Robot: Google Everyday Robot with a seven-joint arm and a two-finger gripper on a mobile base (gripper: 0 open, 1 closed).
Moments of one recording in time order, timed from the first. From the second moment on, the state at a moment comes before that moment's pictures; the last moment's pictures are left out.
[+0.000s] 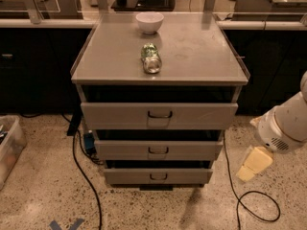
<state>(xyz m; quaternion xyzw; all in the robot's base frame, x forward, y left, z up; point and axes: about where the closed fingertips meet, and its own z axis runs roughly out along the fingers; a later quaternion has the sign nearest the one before) 0.441 -0.251 0.775 -0.49 0.86 0.05 0.16</state>
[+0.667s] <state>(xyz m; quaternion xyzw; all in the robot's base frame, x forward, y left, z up) 0.437 -0.241 0.781 -0.51 0.84 0.07 0.19</state>
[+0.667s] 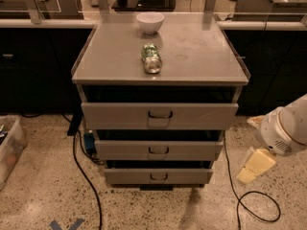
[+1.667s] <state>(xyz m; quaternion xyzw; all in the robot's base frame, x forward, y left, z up) 0.419 -0.208 0.633 -0.53 0.81 0.14 0.19</state>
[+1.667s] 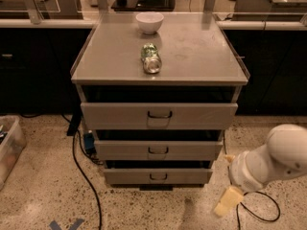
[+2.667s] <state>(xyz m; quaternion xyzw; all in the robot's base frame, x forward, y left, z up) 0.409 -0.207 0.615 -0.54 0.82 0.11 0.18</state>
